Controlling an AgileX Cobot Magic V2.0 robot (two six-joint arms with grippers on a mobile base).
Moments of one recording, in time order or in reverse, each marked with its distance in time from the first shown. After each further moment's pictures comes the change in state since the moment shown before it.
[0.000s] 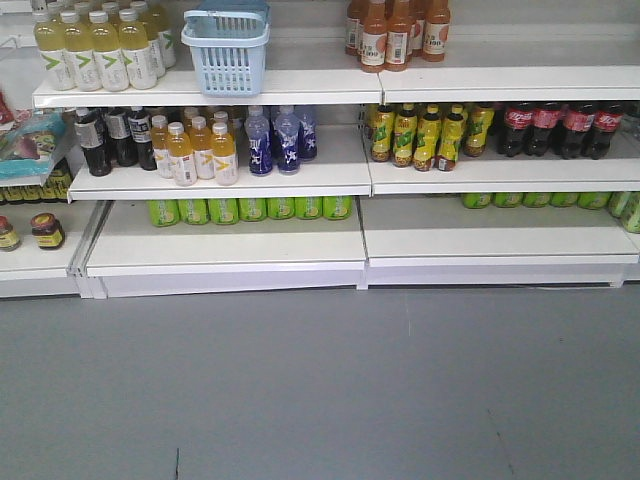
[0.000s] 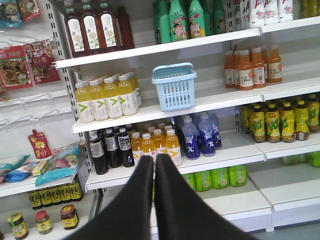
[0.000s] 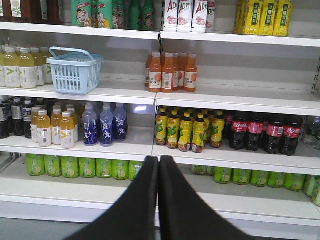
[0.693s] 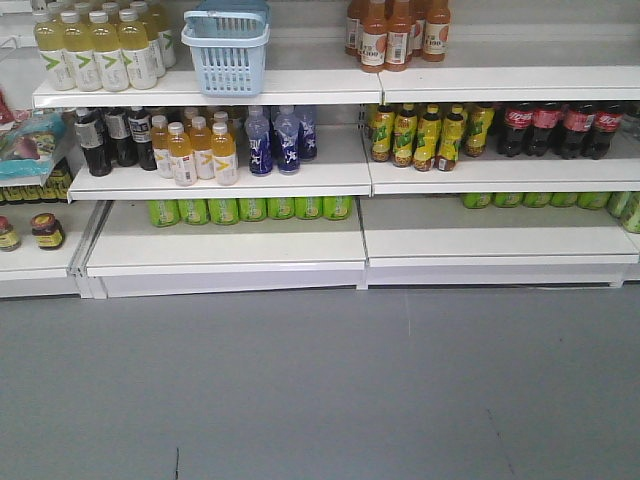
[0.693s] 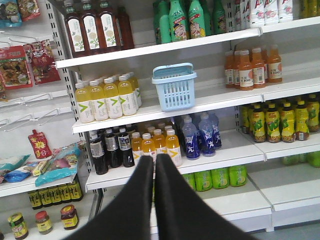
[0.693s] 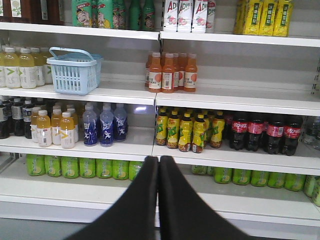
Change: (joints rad) left arm 0.000 0.000 0.000 0.000 0.000 0.000; right arm 0.000 0.000 0.000 0.000 0.000 0.000
